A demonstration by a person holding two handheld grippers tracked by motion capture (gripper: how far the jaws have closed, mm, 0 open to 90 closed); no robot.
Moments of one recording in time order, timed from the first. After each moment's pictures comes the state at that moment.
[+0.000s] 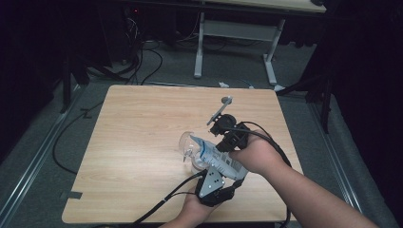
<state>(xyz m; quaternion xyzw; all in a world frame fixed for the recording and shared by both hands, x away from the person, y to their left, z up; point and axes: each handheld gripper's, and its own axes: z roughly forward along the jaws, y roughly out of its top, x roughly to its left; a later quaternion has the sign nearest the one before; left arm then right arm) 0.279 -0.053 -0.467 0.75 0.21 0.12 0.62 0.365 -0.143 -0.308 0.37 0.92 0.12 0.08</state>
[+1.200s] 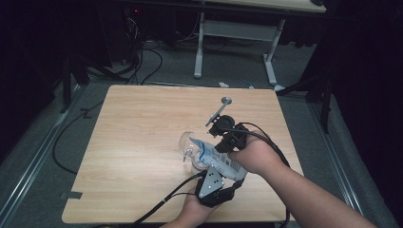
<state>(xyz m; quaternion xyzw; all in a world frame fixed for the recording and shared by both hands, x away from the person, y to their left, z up) 0.278 -0.053 -0.468 0.75 0.21 0.12 0.62 0.366 -0.141 -0.313 0.36 0.92 0.12 0.08</state>
